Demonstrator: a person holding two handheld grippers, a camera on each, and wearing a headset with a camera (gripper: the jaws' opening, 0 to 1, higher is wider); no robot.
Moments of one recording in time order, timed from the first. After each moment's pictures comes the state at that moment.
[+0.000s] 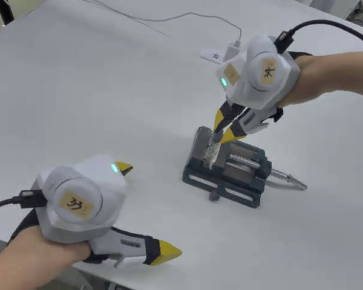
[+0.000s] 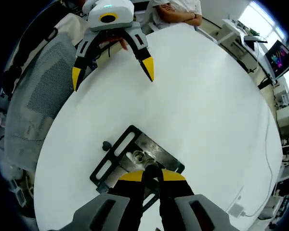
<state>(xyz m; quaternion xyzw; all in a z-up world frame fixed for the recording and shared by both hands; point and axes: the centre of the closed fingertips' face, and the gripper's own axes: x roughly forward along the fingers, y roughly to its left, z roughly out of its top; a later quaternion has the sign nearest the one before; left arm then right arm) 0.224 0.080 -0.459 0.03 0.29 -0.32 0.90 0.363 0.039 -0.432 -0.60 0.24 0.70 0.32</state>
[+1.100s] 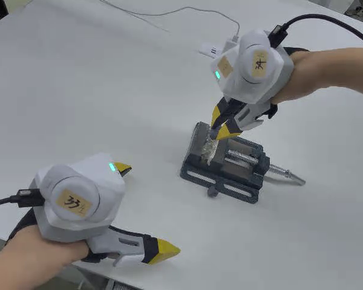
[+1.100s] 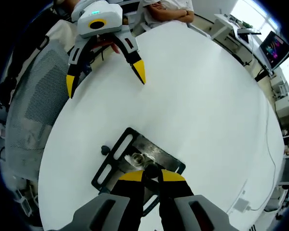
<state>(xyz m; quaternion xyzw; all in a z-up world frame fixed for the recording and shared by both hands) 0.221 0.078 -0.466 0.02 0.29 -0.33 0.90 0.361 0.042 -0.437 -0.58 0.26 0.68 0.35</state>
